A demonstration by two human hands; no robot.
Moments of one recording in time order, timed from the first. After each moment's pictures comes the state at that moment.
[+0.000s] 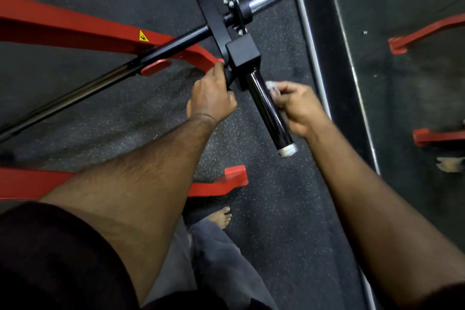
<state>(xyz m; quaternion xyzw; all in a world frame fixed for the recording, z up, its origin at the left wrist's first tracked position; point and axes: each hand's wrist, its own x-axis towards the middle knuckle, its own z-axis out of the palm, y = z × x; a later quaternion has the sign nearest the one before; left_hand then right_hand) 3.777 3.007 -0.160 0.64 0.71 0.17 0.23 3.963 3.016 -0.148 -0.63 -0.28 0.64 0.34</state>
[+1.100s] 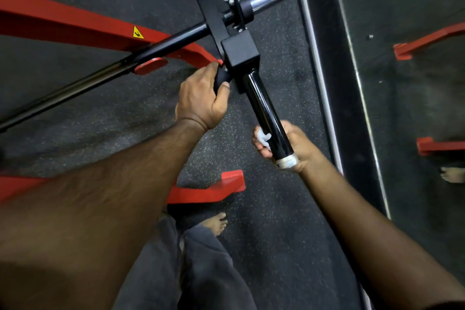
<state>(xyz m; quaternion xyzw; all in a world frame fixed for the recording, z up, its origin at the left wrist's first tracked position) 3.768 3.008 -0.181 0.65 0.65 0.33 0.20 3.972 2.970 -0.169 -0.43 -0.21 0.85 0.23</state>
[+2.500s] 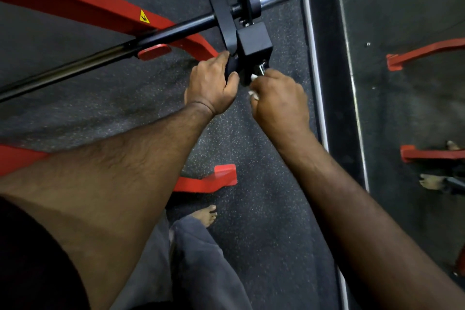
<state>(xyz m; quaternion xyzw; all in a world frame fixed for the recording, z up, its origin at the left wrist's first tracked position) 3.767 3.005 -0.171 0.63 0.67 0.31 0.23 3.902 2.985 -0.107 -0.60 -0.80 0.05 0.01</state>
